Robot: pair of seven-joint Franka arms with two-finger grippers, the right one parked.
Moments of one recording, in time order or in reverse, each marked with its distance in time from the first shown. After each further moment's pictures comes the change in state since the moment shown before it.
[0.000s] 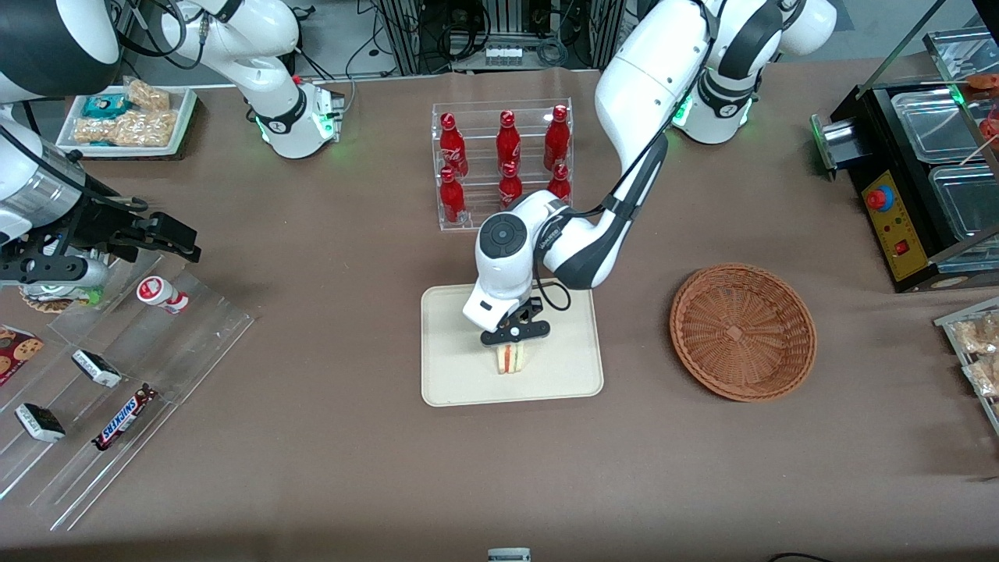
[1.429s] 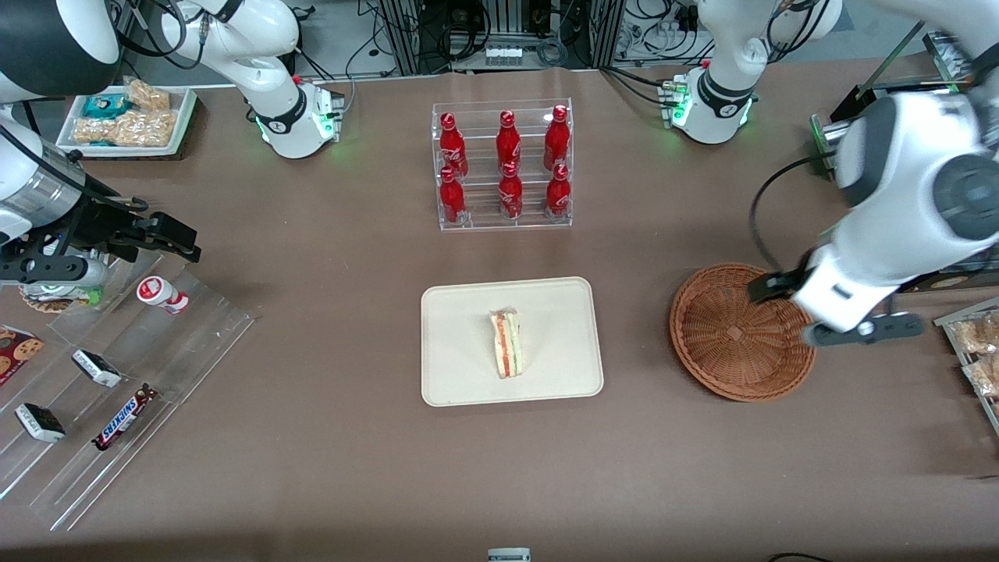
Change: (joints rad) arm 0.555 -0.599 0.067 -0.163 -0.019 -0.630 0.803
